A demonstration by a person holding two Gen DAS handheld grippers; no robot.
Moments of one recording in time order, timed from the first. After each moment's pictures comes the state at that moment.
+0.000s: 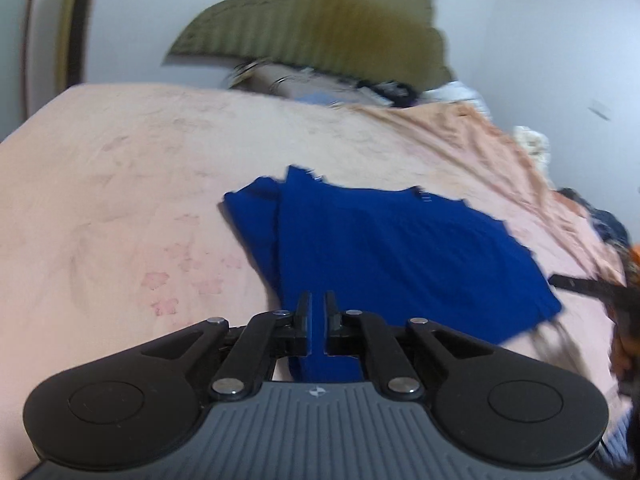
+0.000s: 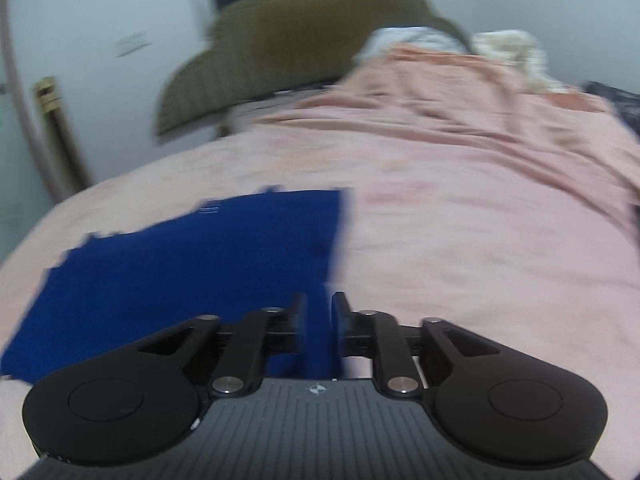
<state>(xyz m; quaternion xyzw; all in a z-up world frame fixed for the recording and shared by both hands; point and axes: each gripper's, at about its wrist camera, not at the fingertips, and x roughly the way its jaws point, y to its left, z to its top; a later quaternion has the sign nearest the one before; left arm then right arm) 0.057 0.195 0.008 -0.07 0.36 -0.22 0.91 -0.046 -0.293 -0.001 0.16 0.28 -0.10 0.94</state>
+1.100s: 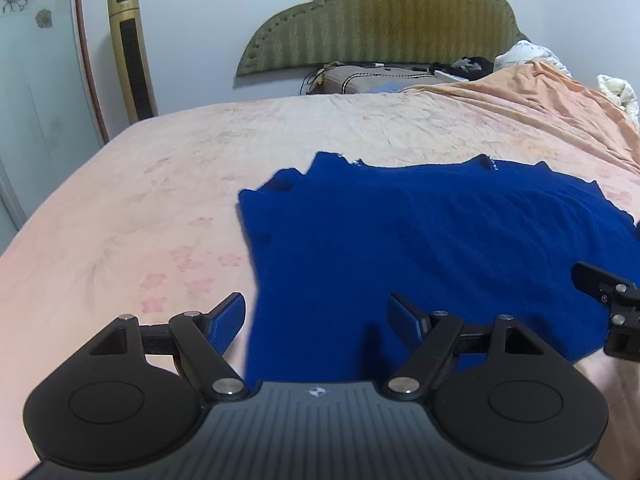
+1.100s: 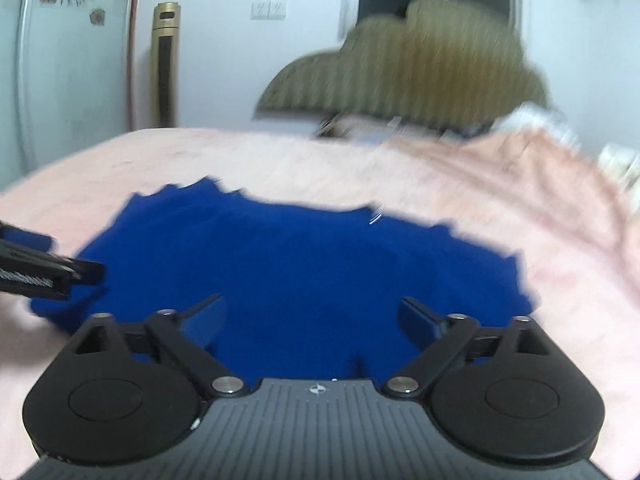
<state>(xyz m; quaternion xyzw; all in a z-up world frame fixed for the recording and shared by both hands) 0.040 0.087 -0.015 0.05 0.34 -0.05 0.94 0.005 -0.140 -0.006 -0.05 0.25 -0.04 0.97</state>
